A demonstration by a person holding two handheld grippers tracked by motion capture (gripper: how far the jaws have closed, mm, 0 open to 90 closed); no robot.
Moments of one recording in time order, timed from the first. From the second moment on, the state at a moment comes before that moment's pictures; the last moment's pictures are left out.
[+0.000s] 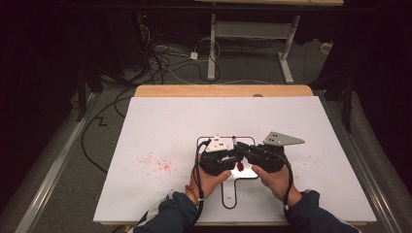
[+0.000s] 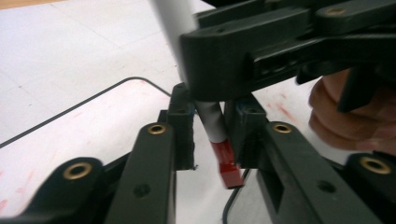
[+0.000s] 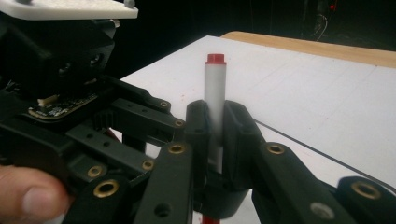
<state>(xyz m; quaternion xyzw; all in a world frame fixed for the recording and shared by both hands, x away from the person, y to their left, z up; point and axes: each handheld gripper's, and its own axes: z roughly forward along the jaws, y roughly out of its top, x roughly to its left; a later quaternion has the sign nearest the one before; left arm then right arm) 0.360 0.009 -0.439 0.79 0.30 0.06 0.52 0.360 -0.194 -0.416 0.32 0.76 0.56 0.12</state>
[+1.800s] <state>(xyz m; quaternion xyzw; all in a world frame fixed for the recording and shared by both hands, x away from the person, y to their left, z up) 0.377 0.078 -0.421 0.80 0.28 0.18 0.50 0.297 -0.310 -0.437 0.33 0.76 0.44 0.34</state>
